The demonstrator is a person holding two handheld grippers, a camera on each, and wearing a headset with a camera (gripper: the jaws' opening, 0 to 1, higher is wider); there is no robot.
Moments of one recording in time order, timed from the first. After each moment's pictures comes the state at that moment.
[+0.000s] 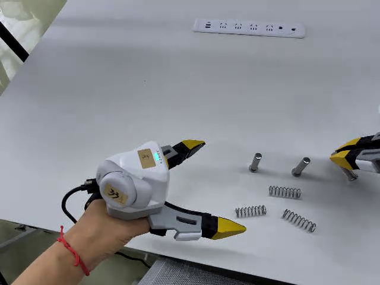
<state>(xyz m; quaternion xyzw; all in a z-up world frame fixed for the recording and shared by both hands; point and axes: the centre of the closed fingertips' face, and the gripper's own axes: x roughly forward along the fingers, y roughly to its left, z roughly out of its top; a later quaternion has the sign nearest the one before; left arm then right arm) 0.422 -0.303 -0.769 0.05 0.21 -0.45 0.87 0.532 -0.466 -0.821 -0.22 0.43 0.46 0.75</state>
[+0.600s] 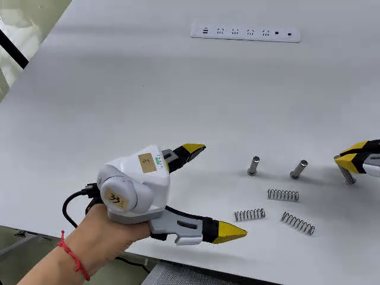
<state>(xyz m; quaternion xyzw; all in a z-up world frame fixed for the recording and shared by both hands) 0.422 -0.305 -0.770 0.05 0.21 -0.45 0.87 0.530 -0.473 -0.813 -0.21 0.41 0.45 0.76</state>
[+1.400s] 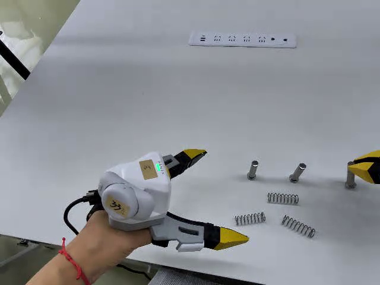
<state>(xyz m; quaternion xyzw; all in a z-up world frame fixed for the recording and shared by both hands) 0.419 -0.309 -0.767 0.06 0.21 -0.46 0.86 0.515 -0.494 -0.799 -0.19 0.38 0.44 0.80</state>
